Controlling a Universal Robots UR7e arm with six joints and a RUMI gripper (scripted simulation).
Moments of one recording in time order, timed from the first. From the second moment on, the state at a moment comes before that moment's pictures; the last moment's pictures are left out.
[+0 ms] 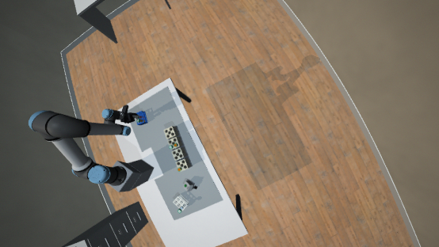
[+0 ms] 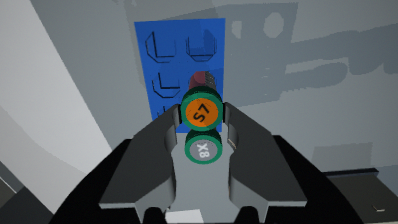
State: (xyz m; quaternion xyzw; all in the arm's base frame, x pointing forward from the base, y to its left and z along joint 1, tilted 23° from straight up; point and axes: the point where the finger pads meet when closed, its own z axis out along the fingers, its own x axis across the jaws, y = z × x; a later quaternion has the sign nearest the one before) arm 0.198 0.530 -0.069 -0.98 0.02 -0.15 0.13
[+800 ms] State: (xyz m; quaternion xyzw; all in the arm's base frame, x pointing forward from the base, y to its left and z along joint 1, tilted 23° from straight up) arm 0.177 0.514 -0.001 -0.98 0.02 -0.15 0.14
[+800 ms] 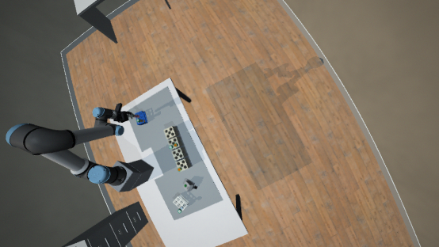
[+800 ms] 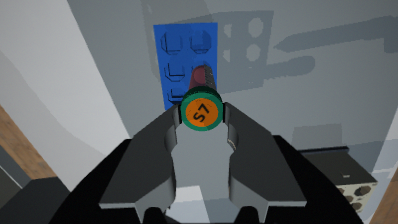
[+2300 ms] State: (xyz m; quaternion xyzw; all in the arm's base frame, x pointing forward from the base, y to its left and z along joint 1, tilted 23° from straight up) arm 0.220 0.380 0.038 -0.94 0.27 -0.11 0.16
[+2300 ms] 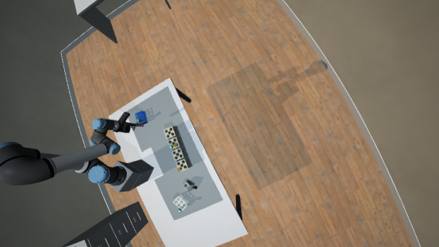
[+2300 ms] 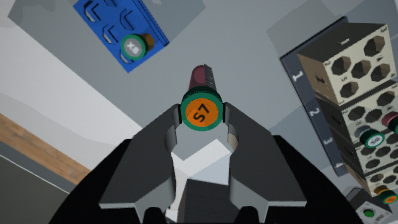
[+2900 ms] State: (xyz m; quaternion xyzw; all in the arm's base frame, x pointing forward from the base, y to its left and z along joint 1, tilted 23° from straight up) arm 0.269 0.286 0.028 -0.91 0.37 -0.10 0.17
